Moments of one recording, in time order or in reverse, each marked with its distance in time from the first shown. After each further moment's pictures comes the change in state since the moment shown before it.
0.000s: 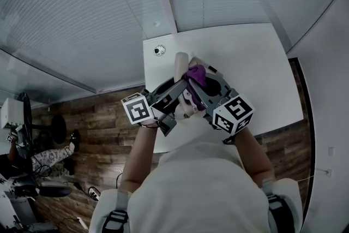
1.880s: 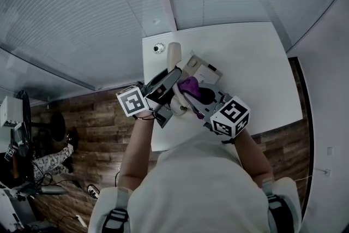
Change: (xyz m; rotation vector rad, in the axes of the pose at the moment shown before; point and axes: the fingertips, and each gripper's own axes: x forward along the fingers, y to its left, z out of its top) left arm -0.002 -0.008 0.012 0.014 -0.057 0.020; right arm -0.026 0.040 -0.040 -0.005 0.136 0.156
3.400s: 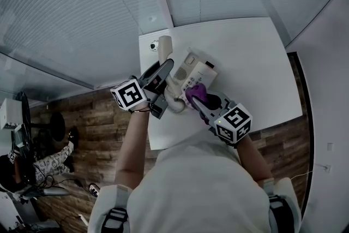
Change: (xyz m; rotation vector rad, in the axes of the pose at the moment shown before) left arm 0.000 0.053 0.020 0.027 -0.002 0.183; right arm -0.021 -0.025 -0.045 0.060 0.094 -0.120
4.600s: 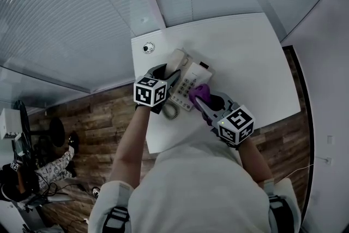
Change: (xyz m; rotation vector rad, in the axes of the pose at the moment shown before) left arm 0.041 0.088 -0.079 0.621 0.463 0.283; right arm -0.018 -0.024 -0.006 0.044 -0.003 -0.079
